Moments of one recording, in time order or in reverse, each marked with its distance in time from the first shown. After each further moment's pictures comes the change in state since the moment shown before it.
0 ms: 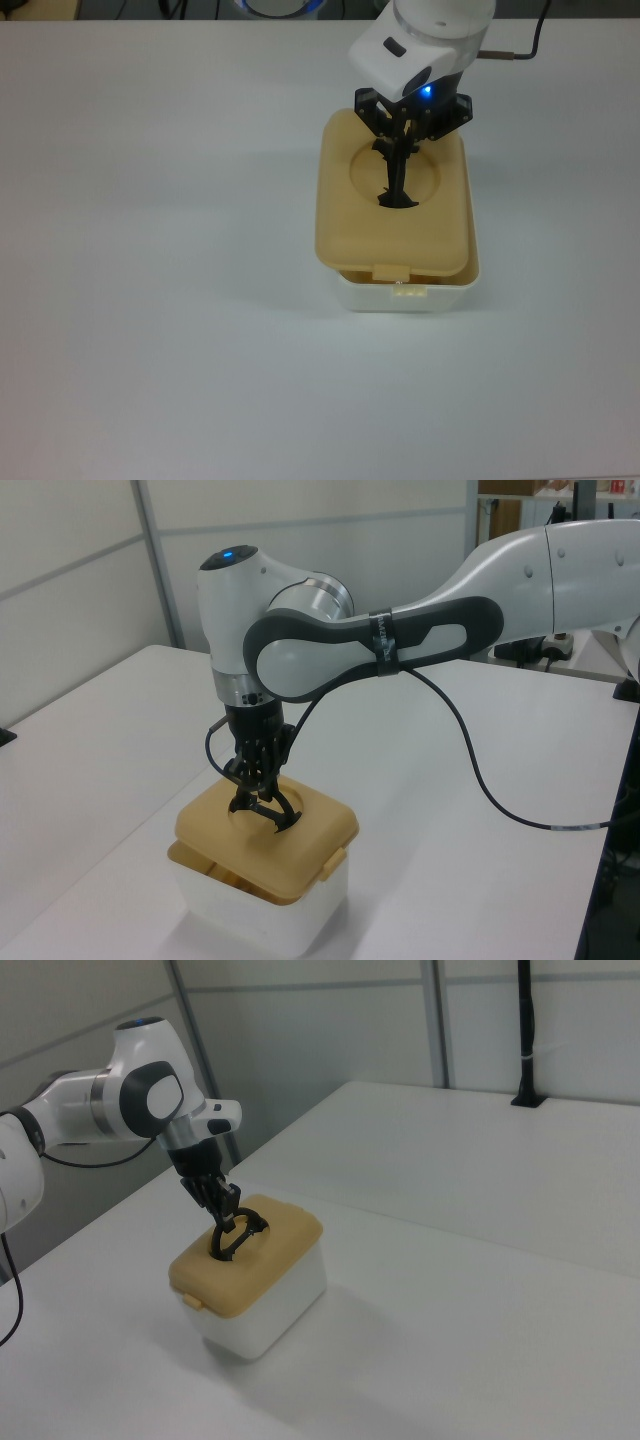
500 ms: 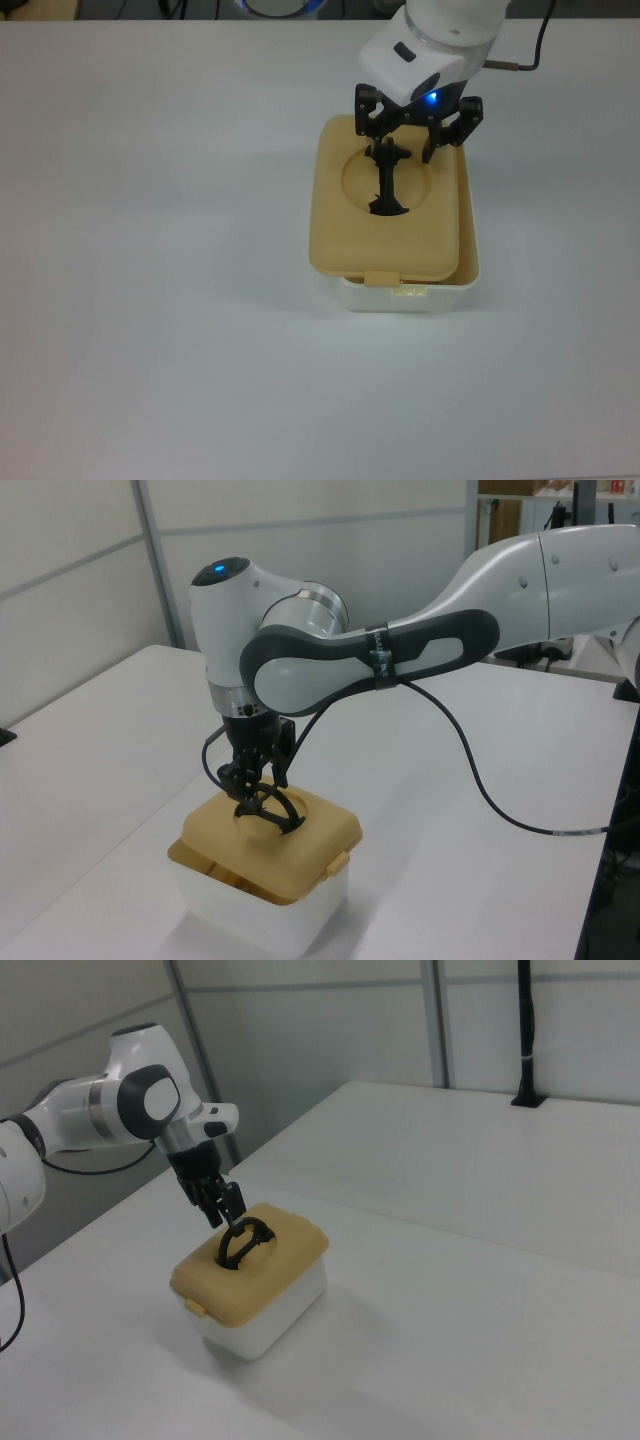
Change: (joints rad) arm 0.020 0.012 0.000 0.001 -0.046 0.000 0.041
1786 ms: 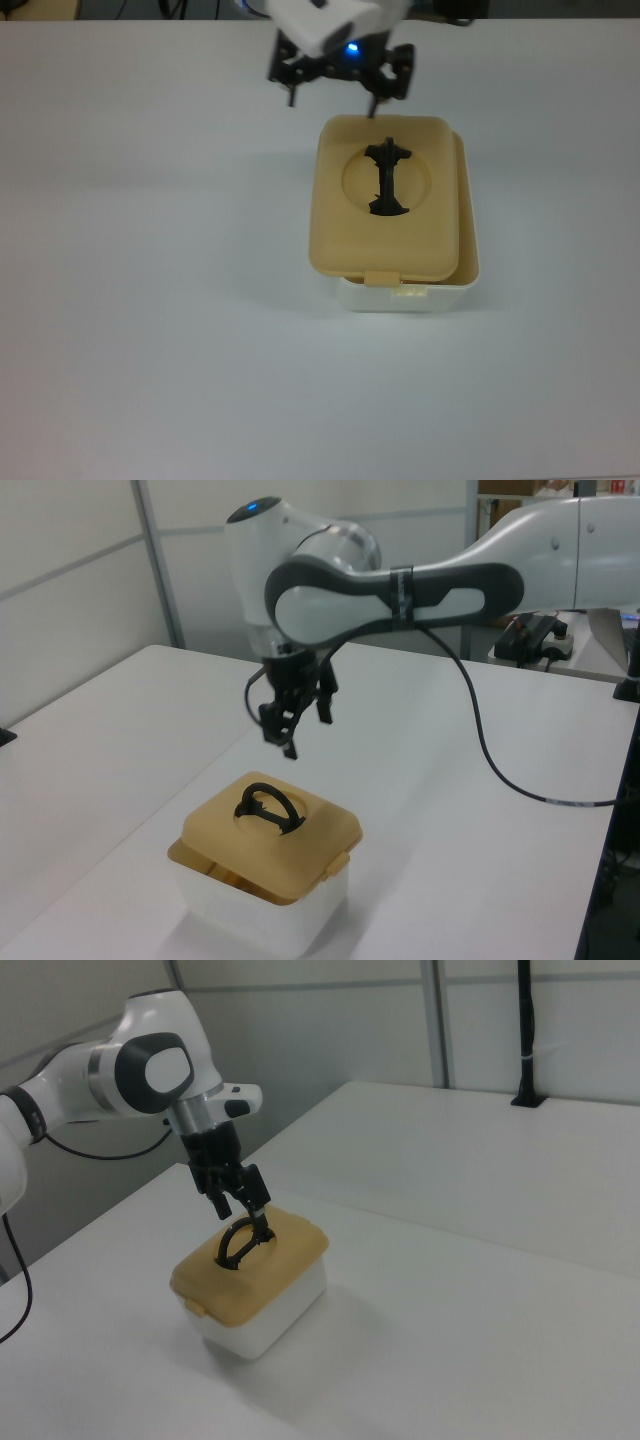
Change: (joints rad) arm 0.008 -0.094 -0.167 0.027 0.052 -0.176 -0.170
